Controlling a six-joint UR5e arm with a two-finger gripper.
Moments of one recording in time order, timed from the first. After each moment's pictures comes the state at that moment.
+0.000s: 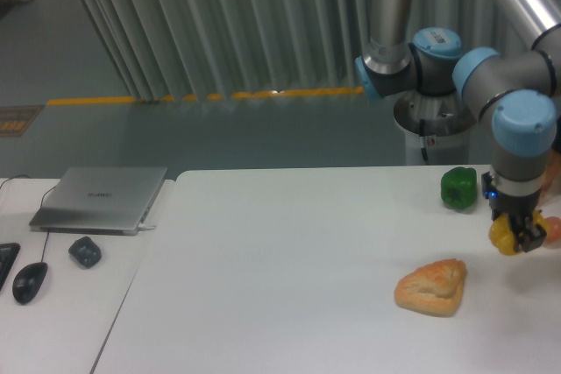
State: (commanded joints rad) arm 2.43 -1.97 -1.50 -1.37 1.67 1.40
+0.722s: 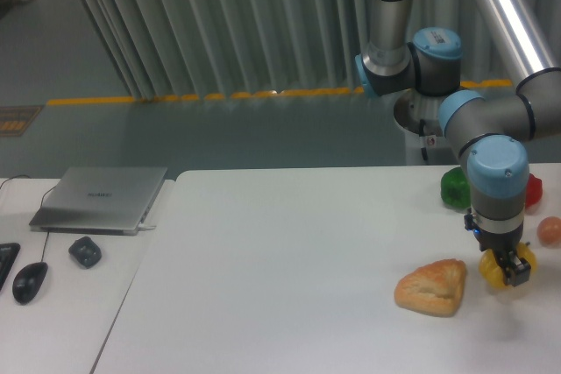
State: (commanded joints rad) arm 2.41 -2.00 -1.52 -1.30 1.69 1.39
